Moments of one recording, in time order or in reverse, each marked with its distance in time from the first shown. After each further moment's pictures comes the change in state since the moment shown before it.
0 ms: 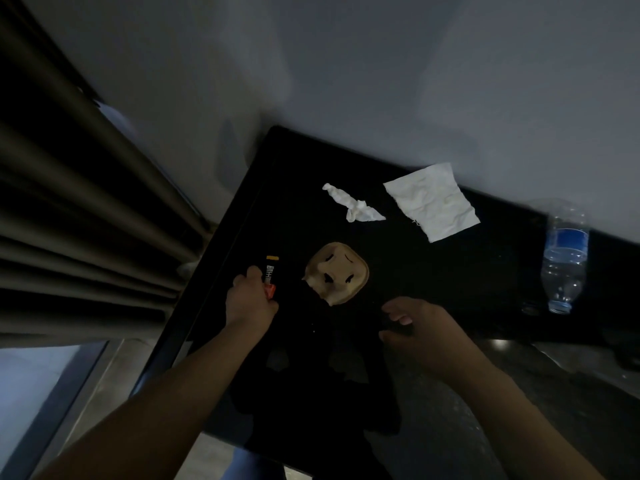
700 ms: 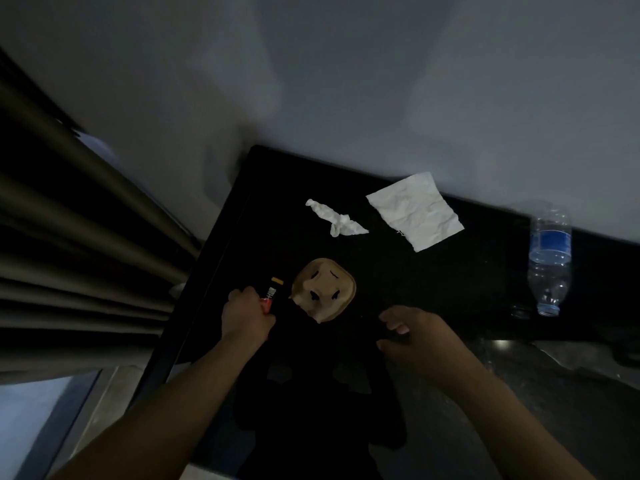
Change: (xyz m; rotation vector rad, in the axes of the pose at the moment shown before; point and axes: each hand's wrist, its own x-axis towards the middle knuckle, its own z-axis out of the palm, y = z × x) left_hand 0.010 0.022 -0.001 0.072 -0.058 -0.019; right_hand 0.010 0.026 -0.002 0.045 0.035 -0.002
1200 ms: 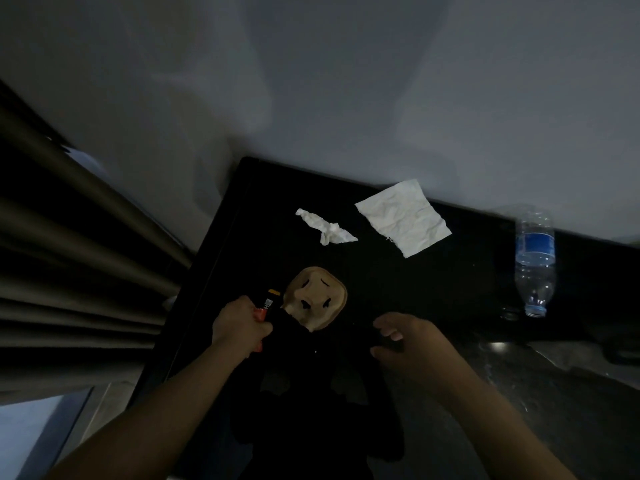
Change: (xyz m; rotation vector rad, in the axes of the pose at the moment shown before) left_hand -0.002 0.005 -0.009 -0.118 -0.084 0.023; right_hand -0.003 0.008 0.000 0.052 0.021 0.010
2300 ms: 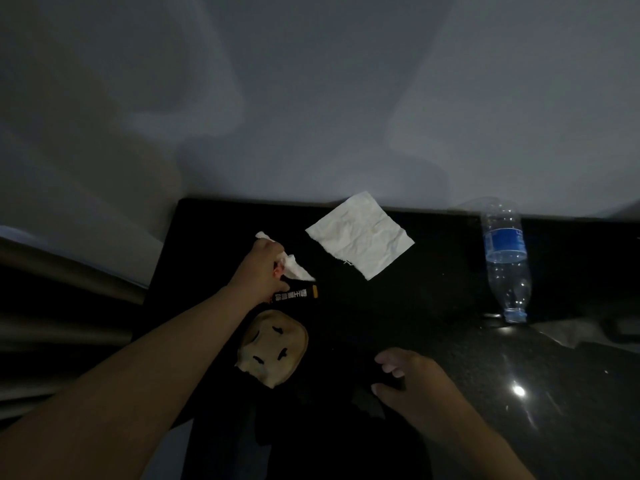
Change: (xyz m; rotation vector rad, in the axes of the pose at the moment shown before) left_hand 0.109 0.162 0.005 0.180 -0.011 0.579; right_hand 0.010 0.087 -0.007 0.290 -0.079 0.154
